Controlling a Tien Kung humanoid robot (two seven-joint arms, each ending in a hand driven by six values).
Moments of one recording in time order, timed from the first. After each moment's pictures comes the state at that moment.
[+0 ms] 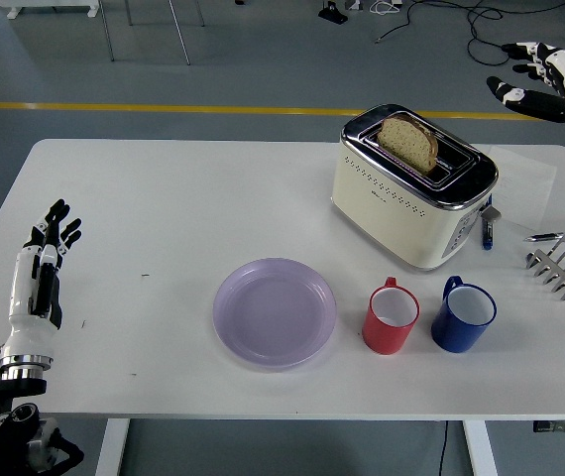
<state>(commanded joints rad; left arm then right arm) 0.01 0.14 -1.30 -1.30 1.07 0.32 -0.54 0.85 -0.44 1.05 0.99 -1.41 0.03 -0.07</state>
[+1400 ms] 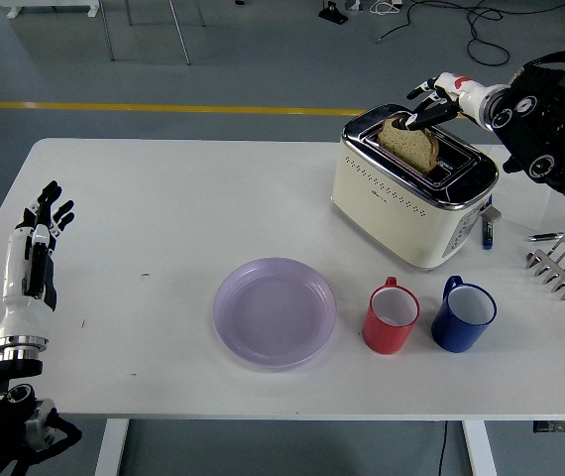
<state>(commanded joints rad) -0.04 0.15 -1.31 -1.29 1.06 0.32 -0.53 1.34 -0.04 0.51 0.18 -1.22 0.19 -0.13</state>
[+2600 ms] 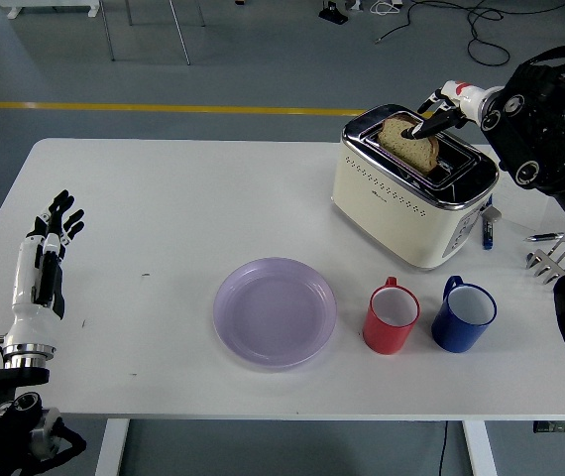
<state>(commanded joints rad) -0.02 0.15 -1.28 -1.29 1.06 0.33 -0.53 1.31 0.00 0.91 0.18 -1.71 0.24 -0.24</state>
